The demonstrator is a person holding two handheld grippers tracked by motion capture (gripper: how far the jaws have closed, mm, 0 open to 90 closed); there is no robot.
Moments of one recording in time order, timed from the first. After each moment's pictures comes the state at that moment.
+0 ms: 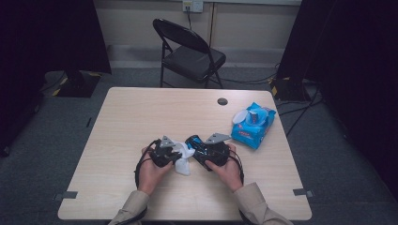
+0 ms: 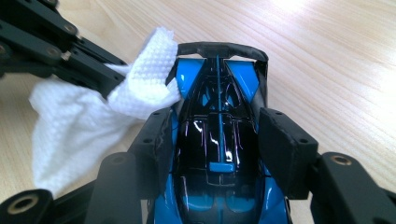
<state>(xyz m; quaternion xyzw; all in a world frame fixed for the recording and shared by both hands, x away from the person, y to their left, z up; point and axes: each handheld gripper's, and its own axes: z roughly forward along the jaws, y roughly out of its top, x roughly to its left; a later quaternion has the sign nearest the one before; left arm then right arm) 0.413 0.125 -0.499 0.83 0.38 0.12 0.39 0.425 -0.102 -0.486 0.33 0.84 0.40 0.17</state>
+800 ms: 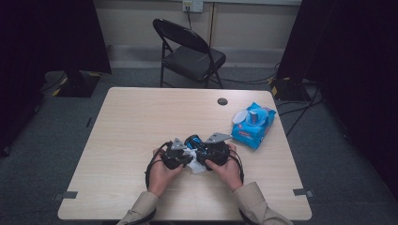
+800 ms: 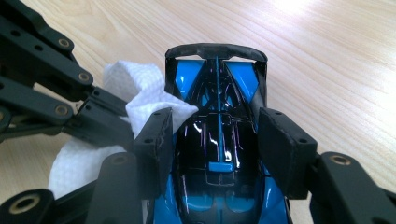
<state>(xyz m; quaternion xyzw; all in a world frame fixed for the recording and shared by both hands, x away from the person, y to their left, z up) 0.407 0.093 -0.500 0.84 0.36 0.09 0.40 0.427 -0.103 -0.487 0.33 0.84 0.41 0.16</state>
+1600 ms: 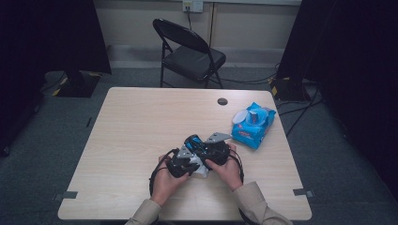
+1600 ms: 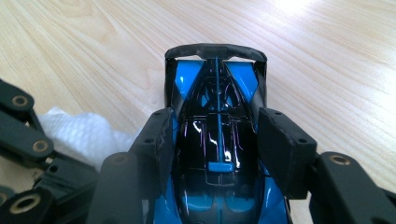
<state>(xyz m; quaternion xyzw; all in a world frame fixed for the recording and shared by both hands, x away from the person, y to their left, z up) 0.382 0.074 -0.500 0.85 0.33 0.07 0.41 0.428 -0.103 -0.487 0.33 0.84 0.41 0.16</state>
